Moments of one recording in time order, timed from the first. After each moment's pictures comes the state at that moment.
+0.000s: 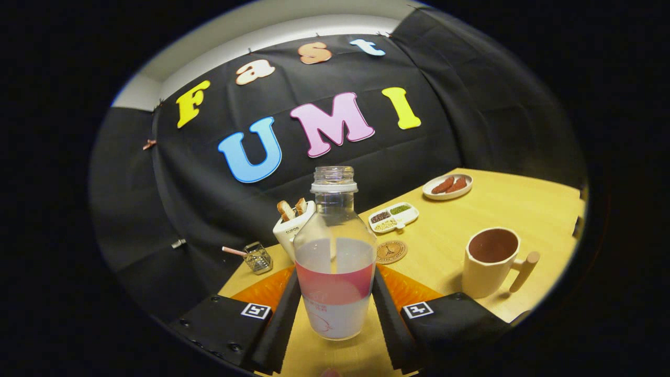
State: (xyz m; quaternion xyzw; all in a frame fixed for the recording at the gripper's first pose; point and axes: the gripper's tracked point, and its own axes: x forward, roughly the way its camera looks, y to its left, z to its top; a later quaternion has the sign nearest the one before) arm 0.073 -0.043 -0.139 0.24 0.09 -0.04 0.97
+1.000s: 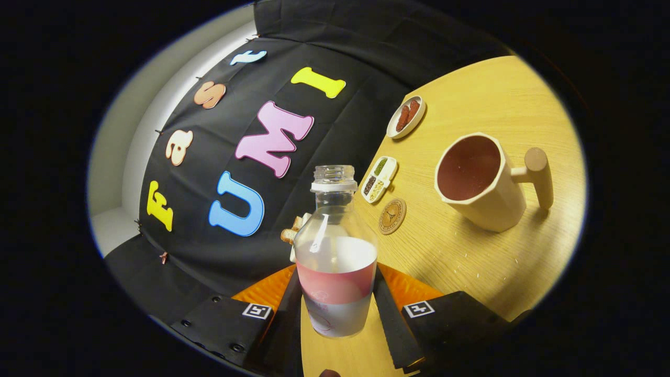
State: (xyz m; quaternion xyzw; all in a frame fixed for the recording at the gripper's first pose) arm 0.066 -0.076 -0.163 0.53 0.11 -0.04 0.84
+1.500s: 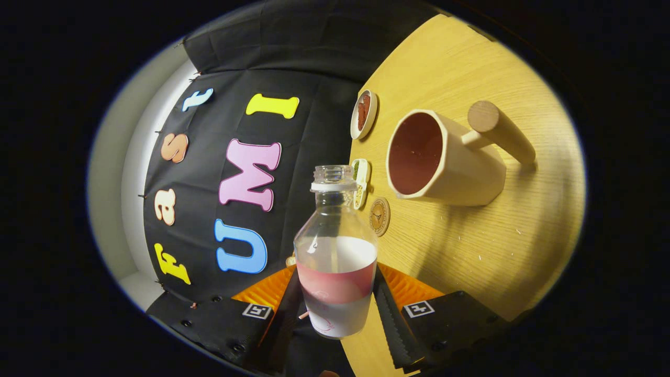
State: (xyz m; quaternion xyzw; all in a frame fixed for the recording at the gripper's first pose) arm 0.072 -0.105 -0.183 0.65 0.08 -0.10 0.75
